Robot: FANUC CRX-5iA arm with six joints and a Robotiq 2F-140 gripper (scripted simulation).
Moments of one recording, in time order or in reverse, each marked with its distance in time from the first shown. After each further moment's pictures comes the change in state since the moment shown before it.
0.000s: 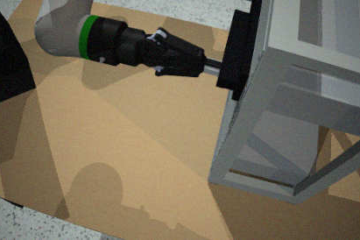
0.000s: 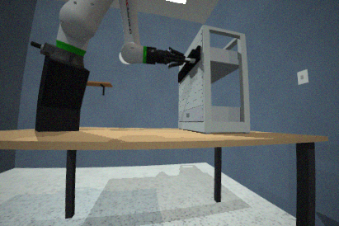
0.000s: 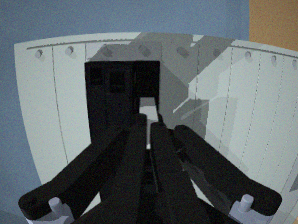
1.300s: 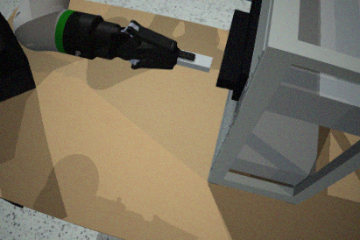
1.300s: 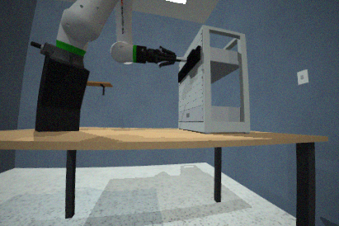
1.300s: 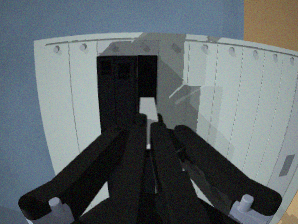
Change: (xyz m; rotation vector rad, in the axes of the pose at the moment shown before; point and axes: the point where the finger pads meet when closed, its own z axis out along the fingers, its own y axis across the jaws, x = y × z) arm -0.002 -0.001 -0.054 0.002 -0.004 0.001
